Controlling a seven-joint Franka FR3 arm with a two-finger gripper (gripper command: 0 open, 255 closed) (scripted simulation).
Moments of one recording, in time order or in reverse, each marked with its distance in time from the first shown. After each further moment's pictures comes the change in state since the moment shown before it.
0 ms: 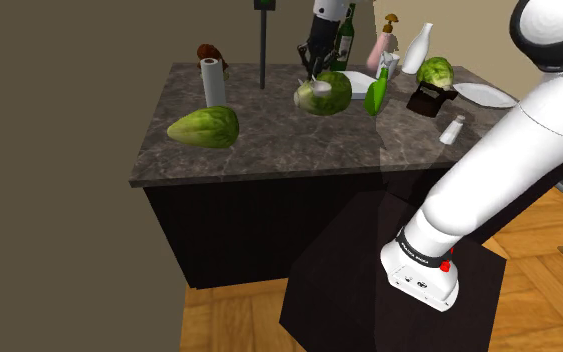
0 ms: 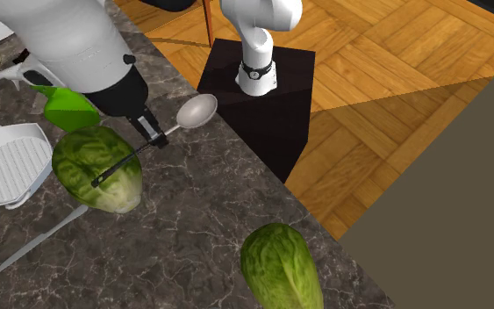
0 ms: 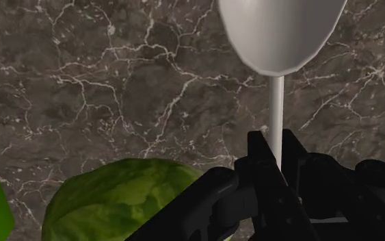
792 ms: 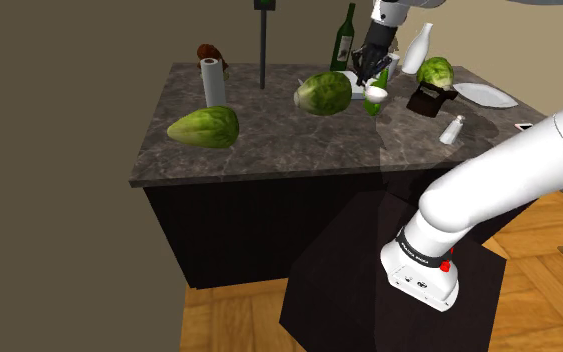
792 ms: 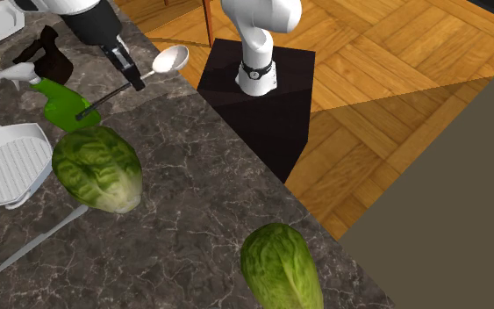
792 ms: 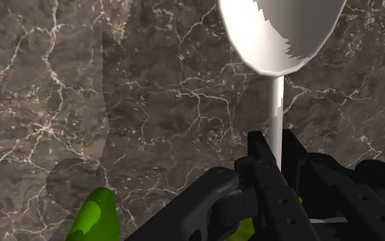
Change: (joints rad) arm -0.115 -0.244 -0.142 -0.227 -0.082 -0.032 -0.219
